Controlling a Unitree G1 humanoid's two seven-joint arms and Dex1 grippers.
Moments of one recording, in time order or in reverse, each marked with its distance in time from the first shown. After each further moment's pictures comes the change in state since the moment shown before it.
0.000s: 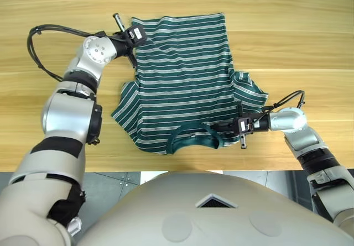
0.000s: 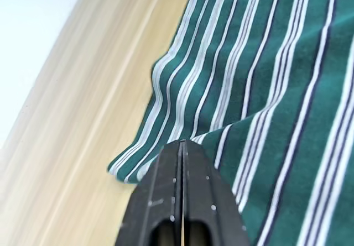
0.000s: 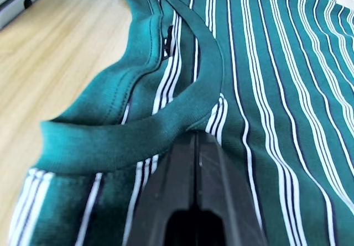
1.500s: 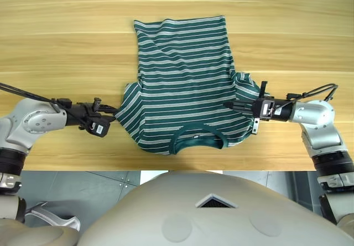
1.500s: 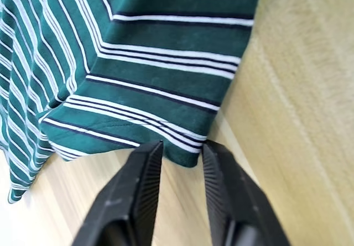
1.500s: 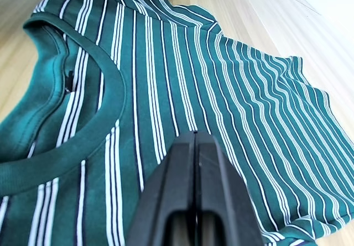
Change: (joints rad) left arm 0.871 0.626 -0.006 -1.108 0.045 -0.296 -0.351; right arm 0.048 -0.027 -0.211 -0.128 0.104 0.045 -0.071
